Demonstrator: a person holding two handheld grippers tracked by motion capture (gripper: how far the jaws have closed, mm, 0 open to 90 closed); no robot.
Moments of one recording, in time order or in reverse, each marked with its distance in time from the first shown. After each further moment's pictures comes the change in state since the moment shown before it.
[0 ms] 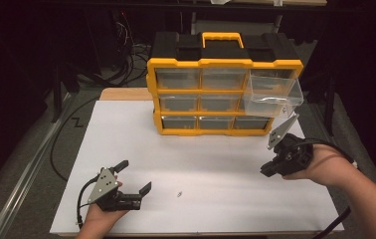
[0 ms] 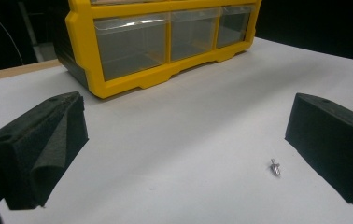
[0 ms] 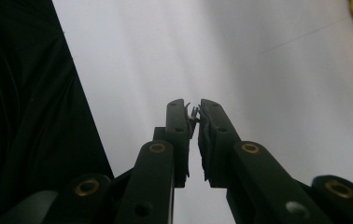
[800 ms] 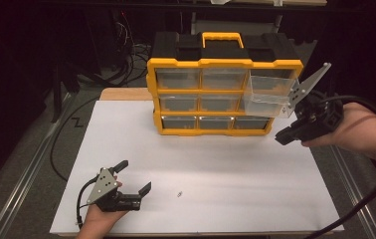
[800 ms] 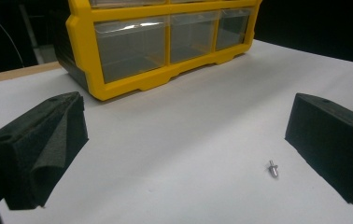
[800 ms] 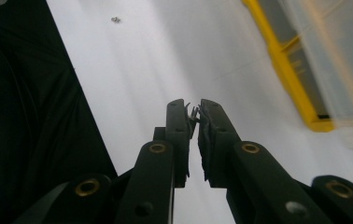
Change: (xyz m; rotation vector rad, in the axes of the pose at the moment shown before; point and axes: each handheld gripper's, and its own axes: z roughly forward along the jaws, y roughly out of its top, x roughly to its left) left arm -0.002 0.001 -0.002 -0.017 -0.003 0.000; right arm -0.009 0.037 -0.101 -0.033 -0.066 0.032
